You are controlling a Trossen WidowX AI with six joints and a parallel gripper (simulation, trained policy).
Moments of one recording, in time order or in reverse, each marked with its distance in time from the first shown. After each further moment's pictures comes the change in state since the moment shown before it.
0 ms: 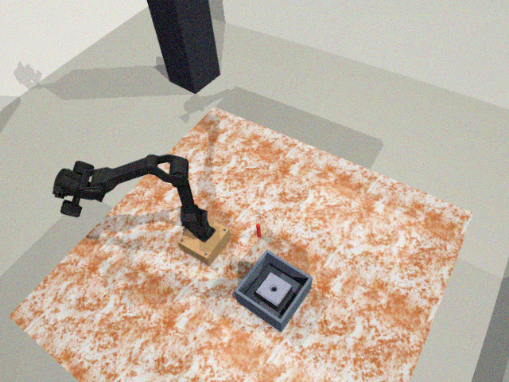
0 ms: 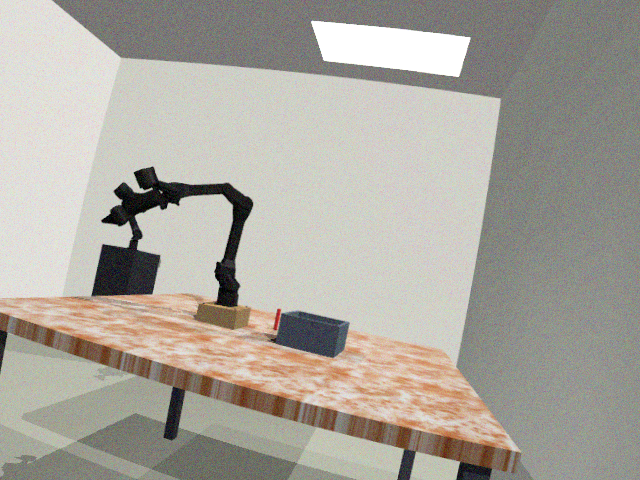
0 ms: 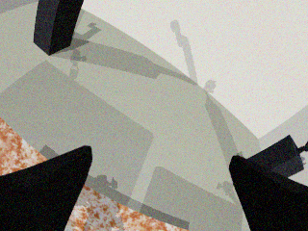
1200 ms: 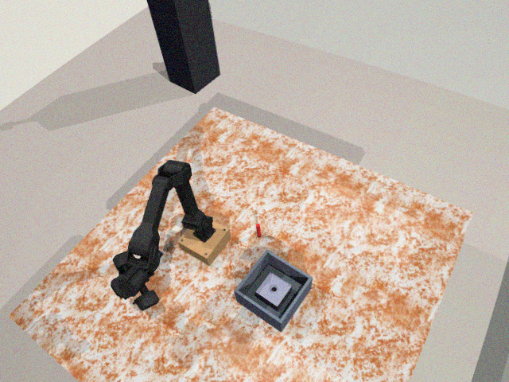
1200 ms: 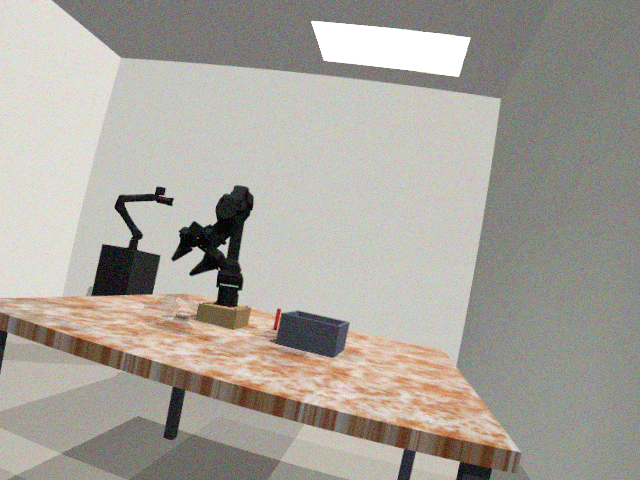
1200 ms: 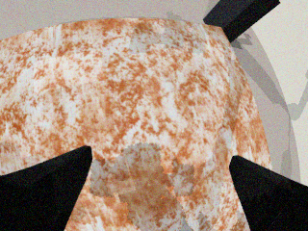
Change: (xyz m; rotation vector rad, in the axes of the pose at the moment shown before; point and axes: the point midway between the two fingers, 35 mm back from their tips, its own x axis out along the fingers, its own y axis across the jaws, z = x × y) arm -0.290 0.258 -0.158 -0.474 0.072 0.716
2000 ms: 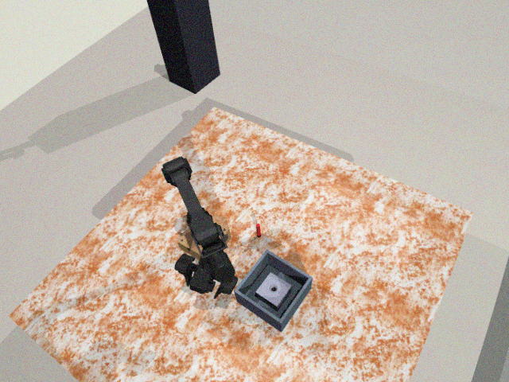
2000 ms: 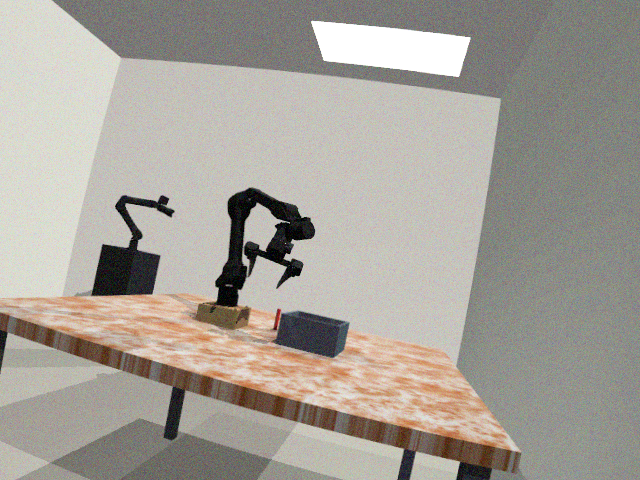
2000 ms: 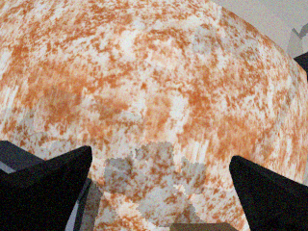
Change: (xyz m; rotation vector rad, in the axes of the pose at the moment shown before) arm -0.143 0.125 -0.137 -0.412 0.020 0.384
